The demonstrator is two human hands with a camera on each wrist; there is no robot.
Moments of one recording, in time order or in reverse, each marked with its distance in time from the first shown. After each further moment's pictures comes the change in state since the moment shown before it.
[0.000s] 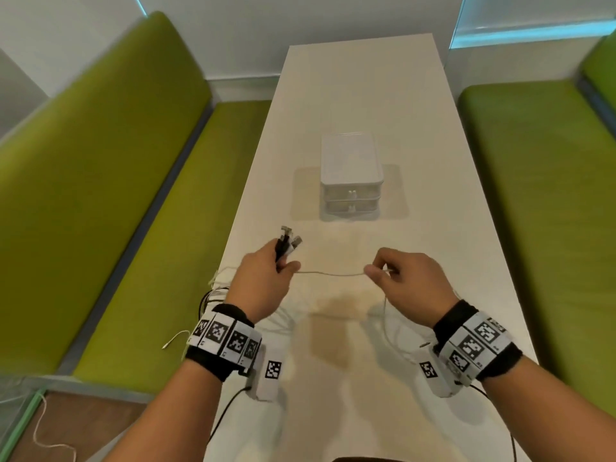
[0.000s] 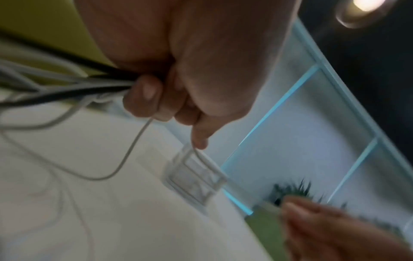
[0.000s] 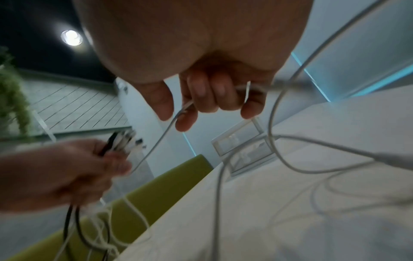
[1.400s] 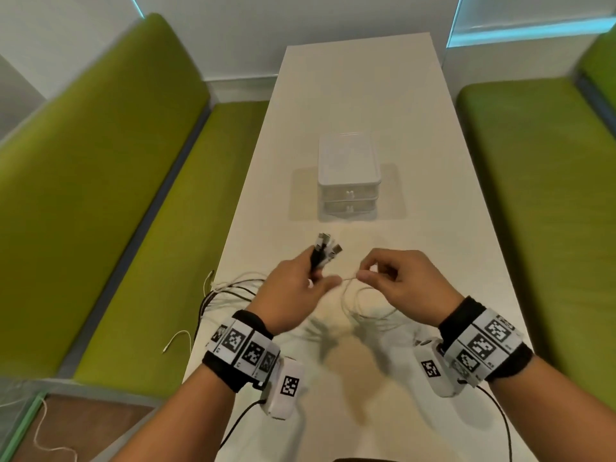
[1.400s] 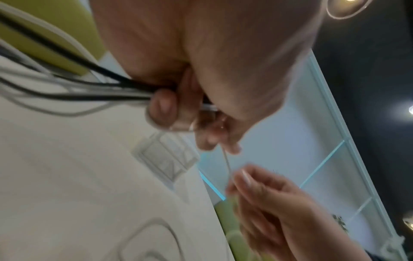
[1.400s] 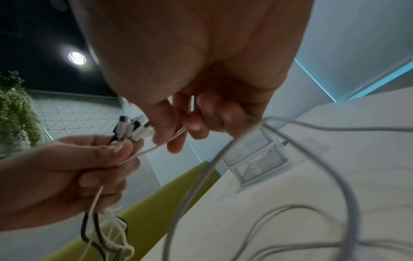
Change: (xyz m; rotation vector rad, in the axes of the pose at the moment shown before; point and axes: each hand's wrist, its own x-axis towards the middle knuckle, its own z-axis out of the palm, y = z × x) left_hand -0.014 0.030 0.018 -0.046 -0.207 0.249; right_hand 0.000 -0.004 -0.008 0.216 -0.057 -0.074
